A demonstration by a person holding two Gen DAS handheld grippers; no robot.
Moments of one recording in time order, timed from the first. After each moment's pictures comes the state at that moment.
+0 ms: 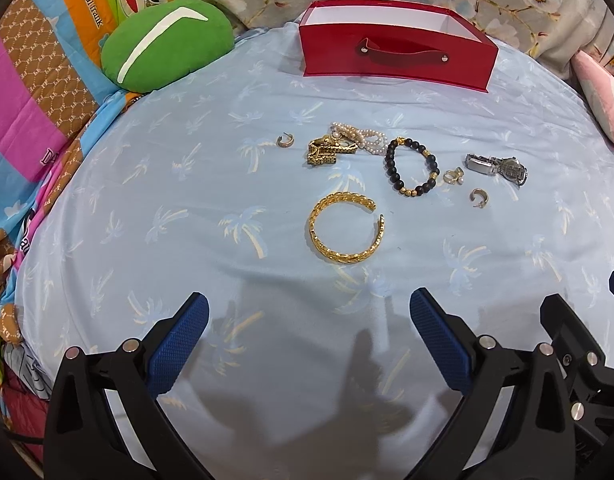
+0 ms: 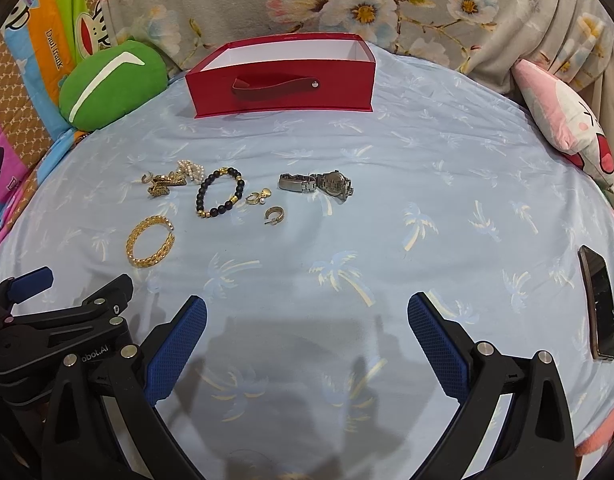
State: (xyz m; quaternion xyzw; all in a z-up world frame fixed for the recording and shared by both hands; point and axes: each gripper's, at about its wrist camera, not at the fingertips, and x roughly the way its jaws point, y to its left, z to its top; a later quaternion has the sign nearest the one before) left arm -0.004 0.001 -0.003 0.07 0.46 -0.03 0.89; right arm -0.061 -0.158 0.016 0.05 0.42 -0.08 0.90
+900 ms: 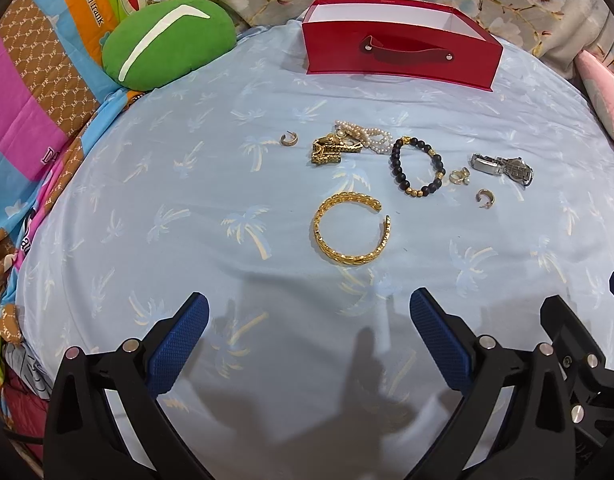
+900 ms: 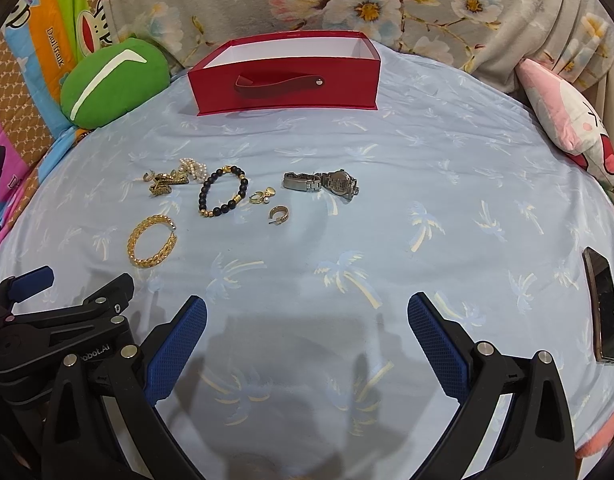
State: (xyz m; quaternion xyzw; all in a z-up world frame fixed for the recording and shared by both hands) left arm -0.001 0.005 -0.005 0.08 0.46 -0.02 0.88; right arm -0.058 -0.155 0.013 0.05 0.42 -0.08 0.90
